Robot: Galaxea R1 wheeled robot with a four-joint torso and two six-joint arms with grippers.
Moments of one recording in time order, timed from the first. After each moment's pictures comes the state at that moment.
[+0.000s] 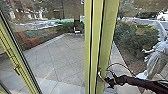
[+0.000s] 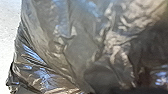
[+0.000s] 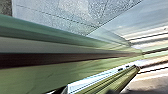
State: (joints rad) left arm 1.53 2.97 -2.66 -0.60 0.08 0.63; right arm -0.50 2.68 -2.08 -0.06 -0.47 1.07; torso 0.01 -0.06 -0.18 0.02
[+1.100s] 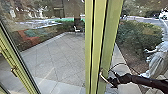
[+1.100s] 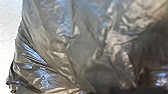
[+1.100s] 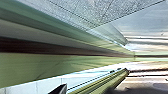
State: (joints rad) left arm 1.53 2.97 -2.66 -0.60 0.08 0.63; right arm -0.46 2.57 -1.92 -0.08 -0.54 0.98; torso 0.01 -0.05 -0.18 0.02
